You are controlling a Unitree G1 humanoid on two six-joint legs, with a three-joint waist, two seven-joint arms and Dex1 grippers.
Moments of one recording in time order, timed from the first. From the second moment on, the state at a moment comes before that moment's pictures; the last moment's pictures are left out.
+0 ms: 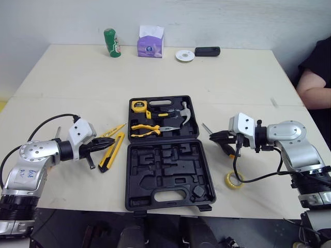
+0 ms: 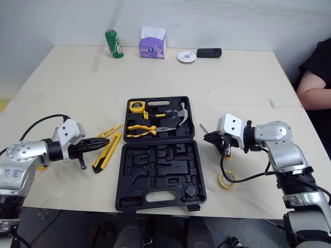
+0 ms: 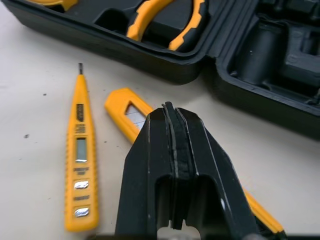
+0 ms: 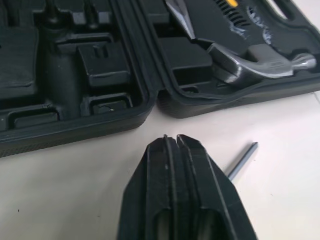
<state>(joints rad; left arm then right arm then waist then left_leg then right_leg) -0.29 0.83 0.09 0.07 -0.32 0.25 -0.96 -0.58 -0.75 0.14 0.24 0.14 0.03 1.22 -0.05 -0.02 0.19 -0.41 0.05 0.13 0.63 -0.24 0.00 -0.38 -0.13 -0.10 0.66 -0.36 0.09</state>
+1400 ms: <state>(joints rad) -0.39 0.67 -0.04 0.14 -0.18 0.26 -0.94 -0.55 -0.66 0.21 0.27 0.01 -0.09 1.16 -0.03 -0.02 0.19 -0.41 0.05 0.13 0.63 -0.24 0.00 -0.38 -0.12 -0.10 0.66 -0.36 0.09</state>
